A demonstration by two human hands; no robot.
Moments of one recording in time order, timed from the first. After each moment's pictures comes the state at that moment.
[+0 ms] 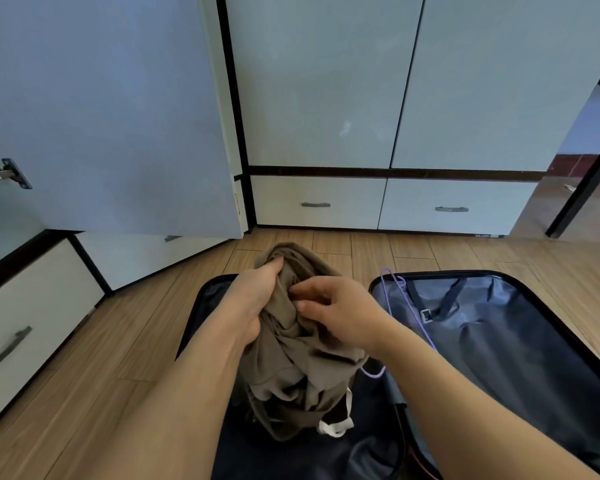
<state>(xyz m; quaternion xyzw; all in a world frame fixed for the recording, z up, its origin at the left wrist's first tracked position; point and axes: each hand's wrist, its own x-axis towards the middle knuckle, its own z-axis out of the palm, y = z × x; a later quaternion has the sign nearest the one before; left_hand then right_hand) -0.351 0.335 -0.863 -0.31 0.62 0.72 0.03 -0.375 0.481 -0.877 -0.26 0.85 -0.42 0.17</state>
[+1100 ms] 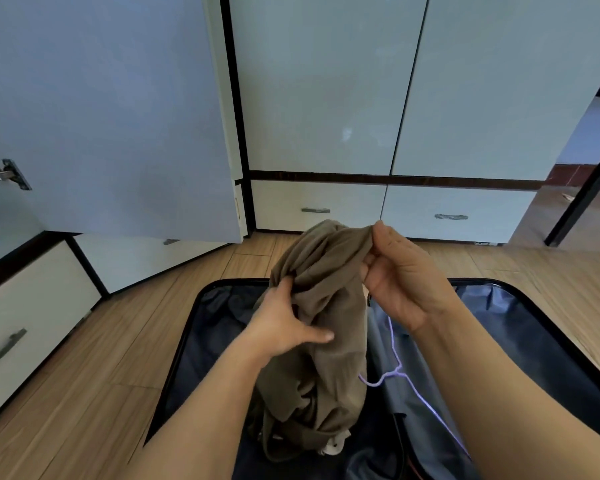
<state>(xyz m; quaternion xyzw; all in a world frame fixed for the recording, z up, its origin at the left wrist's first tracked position) -0.353 0.343 -0.906 -0.10 0.84 0.53 0.07 -0.396 0.514 -0.839 -0.12 0.31 -0.92 0.22</state>
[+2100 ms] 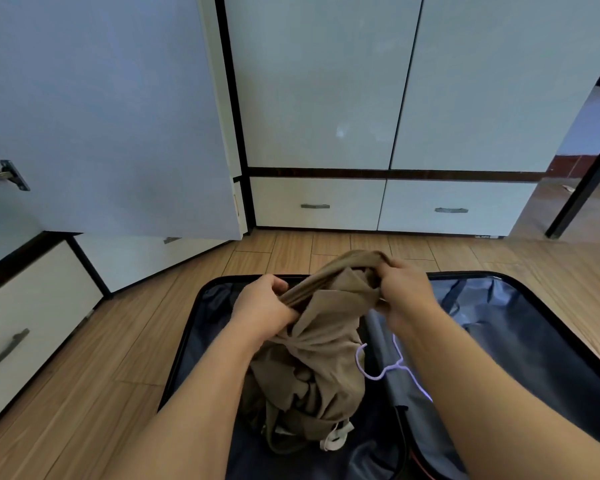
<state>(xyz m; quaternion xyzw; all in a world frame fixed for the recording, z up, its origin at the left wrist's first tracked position) -0.353 0.331 -0.896 -0.22 0.85 0.47 0.05 -0.411 0.509 -0.879 0.14 0.69 -0.71 0.07</state>
